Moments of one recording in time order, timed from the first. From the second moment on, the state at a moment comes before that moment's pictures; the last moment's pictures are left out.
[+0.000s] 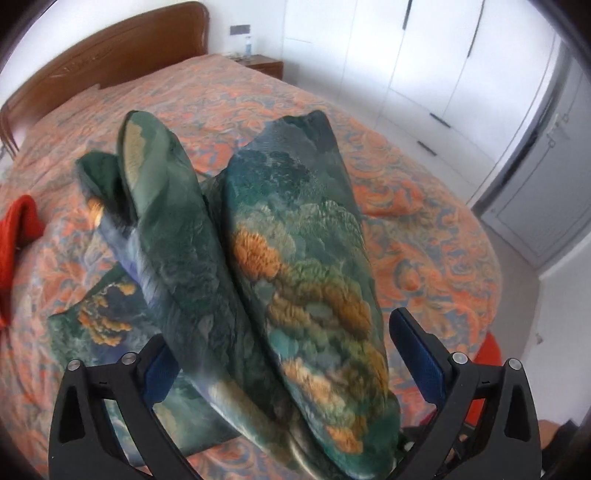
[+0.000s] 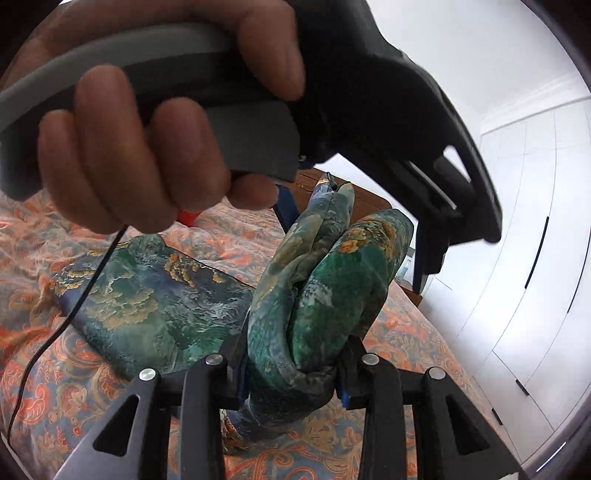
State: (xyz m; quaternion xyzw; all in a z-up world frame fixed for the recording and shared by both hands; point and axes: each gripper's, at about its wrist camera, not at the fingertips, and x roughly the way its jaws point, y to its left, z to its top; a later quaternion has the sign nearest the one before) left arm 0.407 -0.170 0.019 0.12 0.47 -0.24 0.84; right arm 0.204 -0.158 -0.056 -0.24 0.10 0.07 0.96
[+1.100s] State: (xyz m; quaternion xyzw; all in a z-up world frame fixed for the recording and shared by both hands) left arm 0.433 0.153 -0.085 -0.14 0.49 -0.11 0.85; right arm 0.234 -0.172 -0.054 -0.06 0.27 0.20 0.94
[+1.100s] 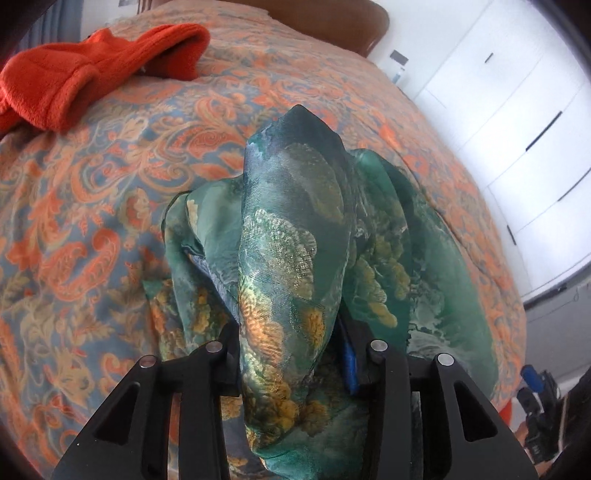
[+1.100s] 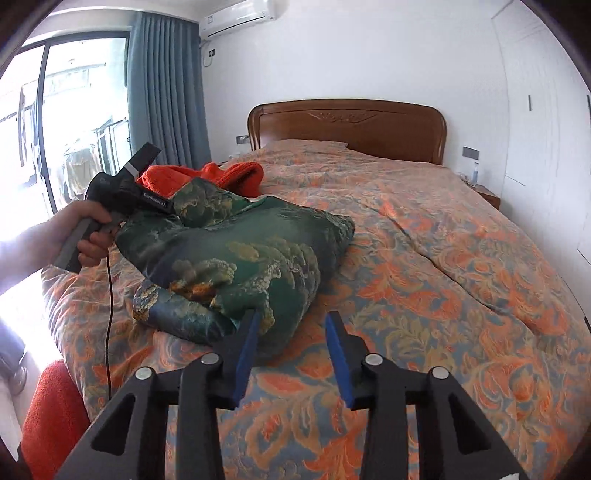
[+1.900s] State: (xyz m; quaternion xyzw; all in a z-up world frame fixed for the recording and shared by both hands) left arm 0.405 0.205 -0.165 -0.21 0.47 -0.12 0.85; right arm 0.353 -0.085 -0.161 -0.08 0.43 0.25 0.87
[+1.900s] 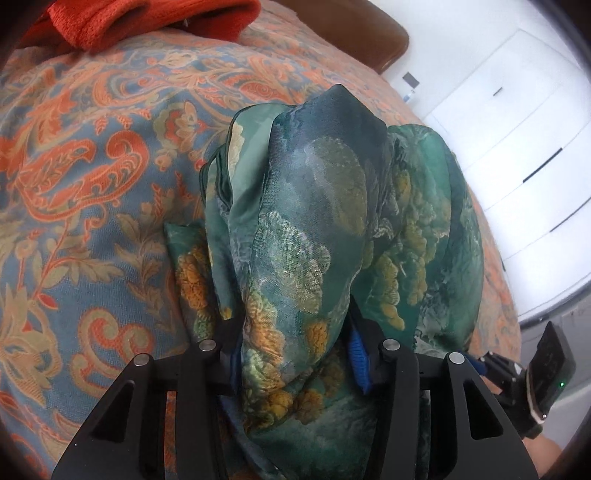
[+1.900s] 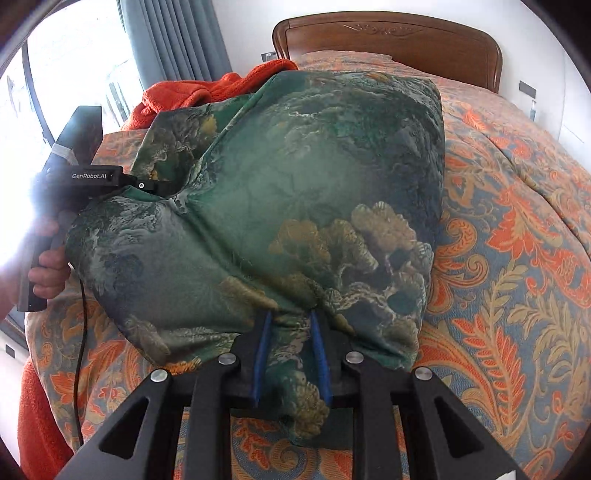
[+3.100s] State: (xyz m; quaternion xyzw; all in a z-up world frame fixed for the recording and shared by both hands) left arm 0.392 0.203 -0.170 -0.20 0.45 -0.11 0.86; right arm 0.502 -0.032 -0.085 -0.06 0.55 0.18 0.81
